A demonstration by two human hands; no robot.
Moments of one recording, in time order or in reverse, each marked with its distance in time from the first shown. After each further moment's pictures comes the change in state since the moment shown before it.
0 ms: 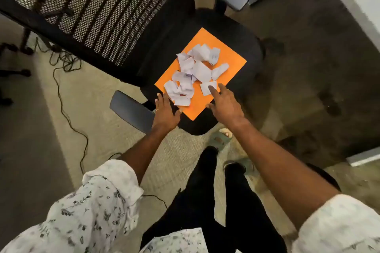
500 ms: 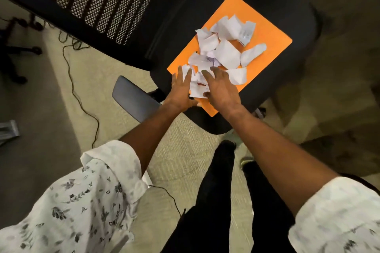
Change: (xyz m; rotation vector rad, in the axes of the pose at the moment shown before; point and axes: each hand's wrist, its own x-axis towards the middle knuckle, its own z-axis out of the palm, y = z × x) left_hand 0.105 -0.036 0.017 0.240 -0.118 0.155; right_hand 0.110 -0.032 0.101 -0.111 0.003 -0.155
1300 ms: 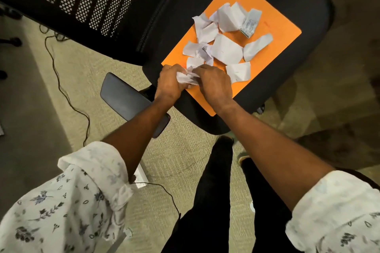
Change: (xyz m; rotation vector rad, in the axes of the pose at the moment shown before) left_hand 0.028 -0.022 -0.007 -0.249 0.263 -0.081; right_hand 0.027 -0.021 0.013 0.048 0.167 -0.007
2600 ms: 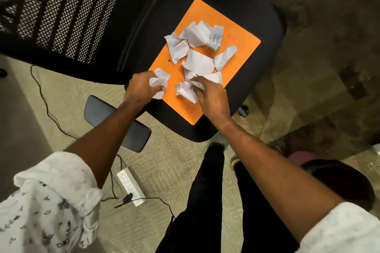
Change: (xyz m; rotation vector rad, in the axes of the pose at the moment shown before) left_hand 0.019 0.019 -0.038 0.169 -0.042 0.091; right_hand -0.045 0.041 -0.038 0.543 0.159 0.258
